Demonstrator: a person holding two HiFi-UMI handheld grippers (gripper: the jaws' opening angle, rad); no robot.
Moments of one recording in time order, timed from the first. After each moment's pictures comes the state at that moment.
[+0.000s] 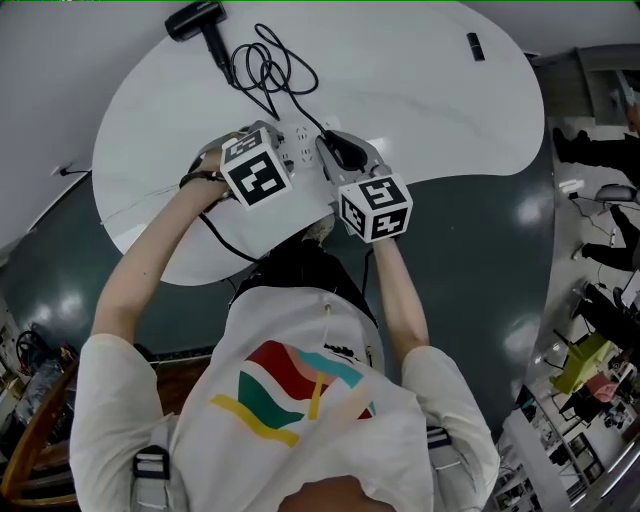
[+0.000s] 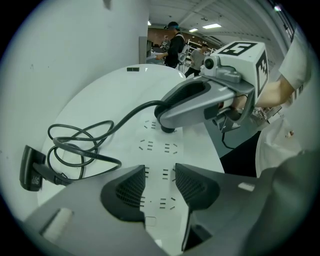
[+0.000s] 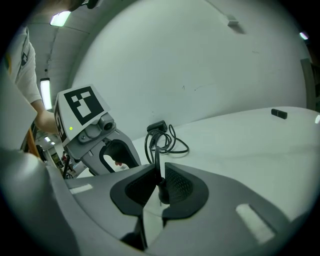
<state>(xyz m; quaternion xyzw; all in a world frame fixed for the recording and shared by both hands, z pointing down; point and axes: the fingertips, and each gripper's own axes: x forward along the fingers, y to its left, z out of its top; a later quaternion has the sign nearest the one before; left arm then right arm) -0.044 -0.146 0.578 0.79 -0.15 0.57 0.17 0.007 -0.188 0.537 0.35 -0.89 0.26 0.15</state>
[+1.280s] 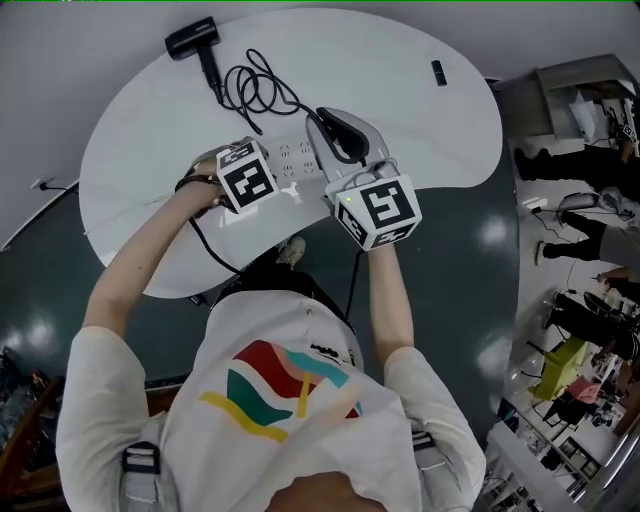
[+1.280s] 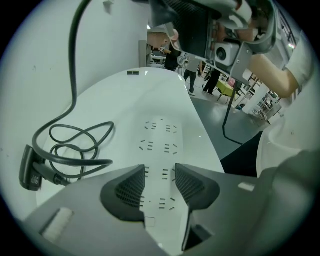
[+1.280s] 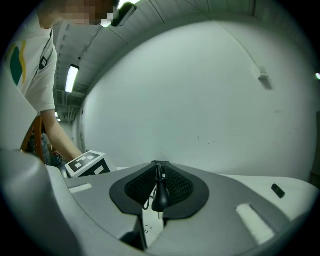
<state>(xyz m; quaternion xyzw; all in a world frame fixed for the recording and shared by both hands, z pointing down) -0.042 -0.145 0.580 0.80 -0.16 0.56 0.16 0.000 -0.218 0.386 0.35 -0.93 0.07 0.08</state>
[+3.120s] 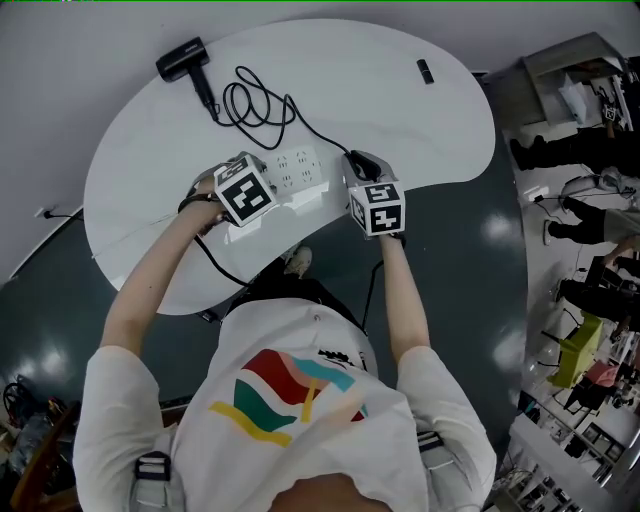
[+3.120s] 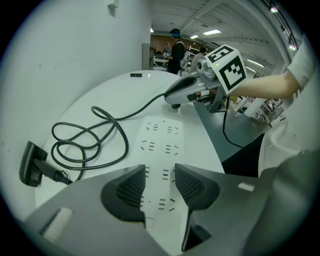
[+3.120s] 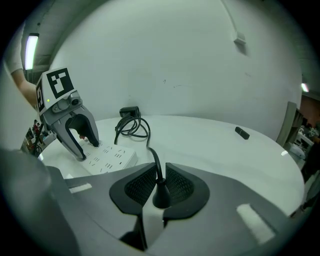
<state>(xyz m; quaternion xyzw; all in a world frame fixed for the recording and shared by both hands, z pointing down) -0.040 -0.146 0.578 0.80 -0.17 0.54 0.16 0.112 -0.215 0.563 0.46 -0.82 0.18 0.29</state>
